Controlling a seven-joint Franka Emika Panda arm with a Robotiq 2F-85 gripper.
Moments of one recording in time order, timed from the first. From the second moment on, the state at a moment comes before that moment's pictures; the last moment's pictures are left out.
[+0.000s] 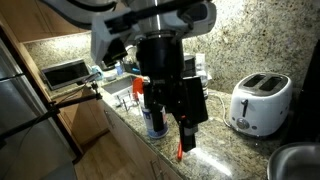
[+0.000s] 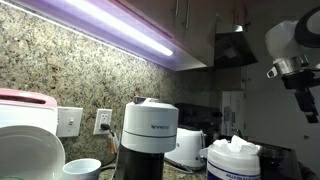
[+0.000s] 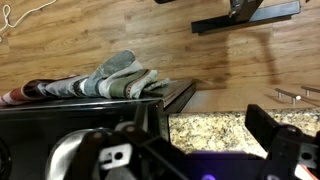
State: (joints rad) arm -0.20 -0.14 -0.10 -2.28 -0.35 1.95 0.03
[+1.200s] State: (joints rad) arm 0.04 -0.09 0.01 -2.20 -0.24 2.15 -0.36
